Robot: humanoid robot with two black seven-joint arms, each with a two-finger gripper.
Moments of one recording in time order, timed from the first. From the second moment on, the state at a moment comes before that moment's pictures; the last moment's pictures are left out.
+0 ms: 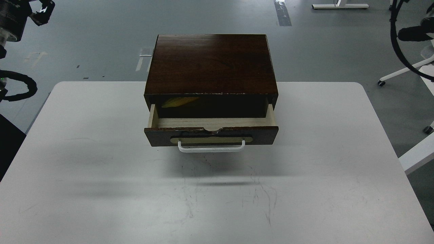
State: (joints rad) left arm -1.00 0.63 -0.60 -0.60 -0.17 -0.49 -0.49; right arm 1.45 -0.75 0.18 1.09 -0.40 0.21 0.39
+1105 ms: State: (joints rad) left arm -0.89 0.52 -0.62 -0.54 -0.21 -0.49 -0.48; right arm 0.95 -0.74 0.44 0.78 0.53 0.49 0.40
